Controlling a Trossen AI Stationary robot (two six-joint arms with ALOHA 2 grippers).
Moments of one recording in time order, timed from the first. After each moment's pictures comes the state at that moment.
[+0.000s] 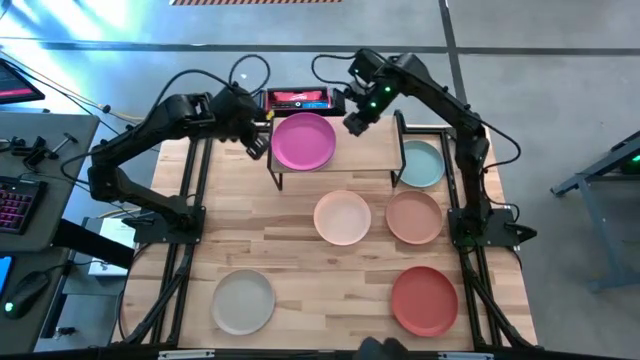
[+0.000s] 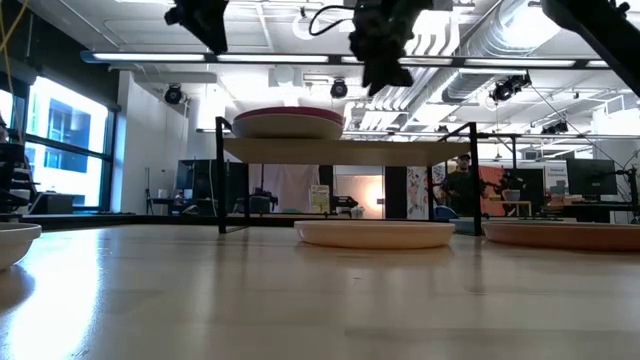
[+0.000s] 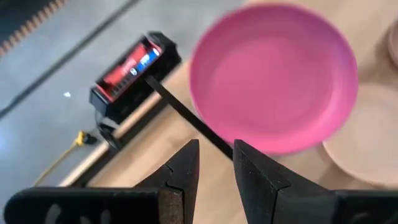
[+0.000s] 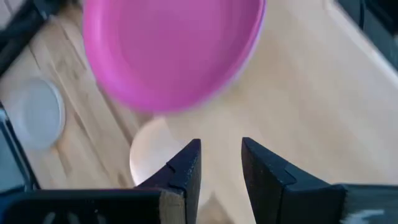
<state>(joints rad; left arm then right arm) 0.42 1.34 1.63 -1.24 -0.33 -0.22 -0.61 2.03 2.34 -1.52 -0.35 0.09</state>
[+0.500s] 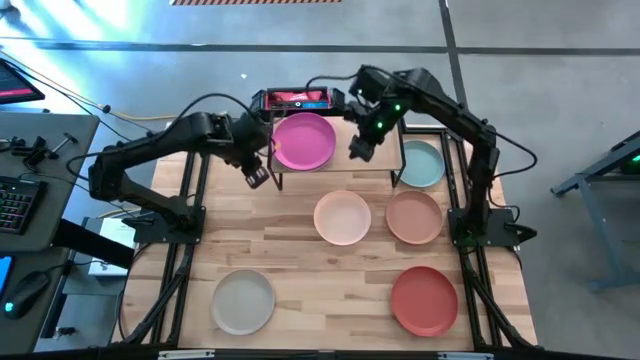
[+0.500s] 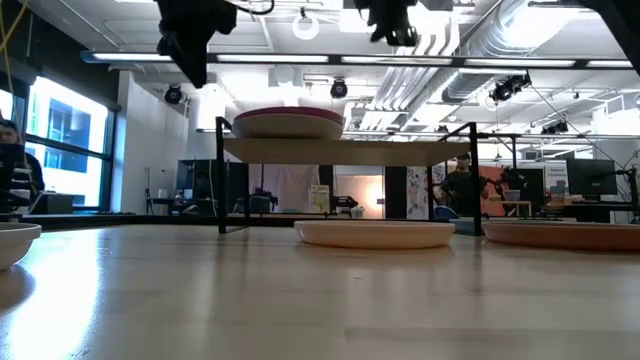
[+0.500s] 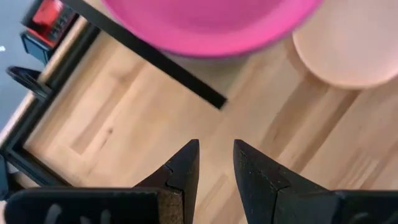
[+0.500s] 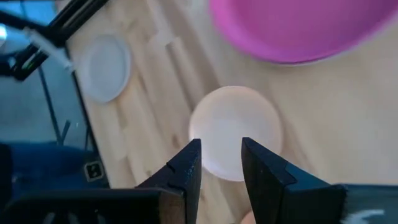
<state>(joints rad) 0.35 1.34 1.43 -1.30 -0.16 -0.23 -0.42 1.90 2.32 -1.57 -0.43 0.14</state>
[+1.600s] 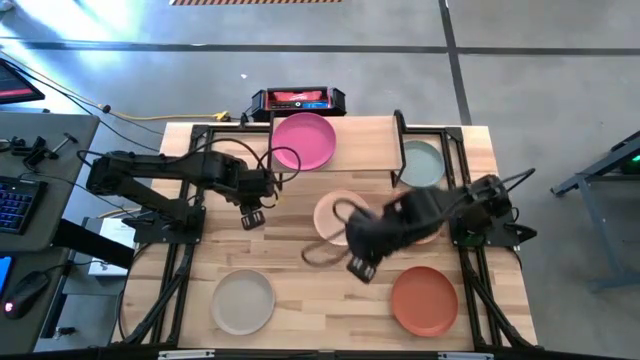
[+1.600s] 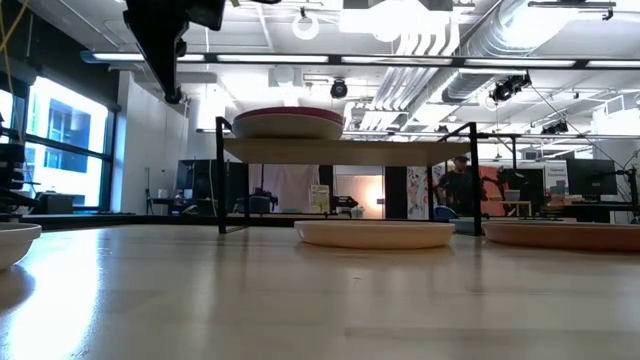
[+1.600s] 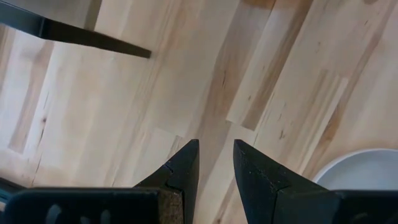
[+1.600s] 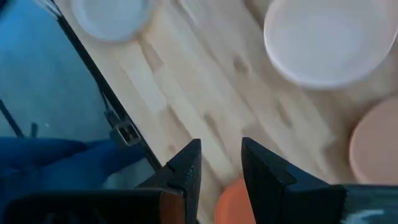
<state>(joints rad) -0.01 1.34 1.27 -1.28 -0.16 -0.36 0.39 1.89 2.25 -1.57 0.02 1.02</state>
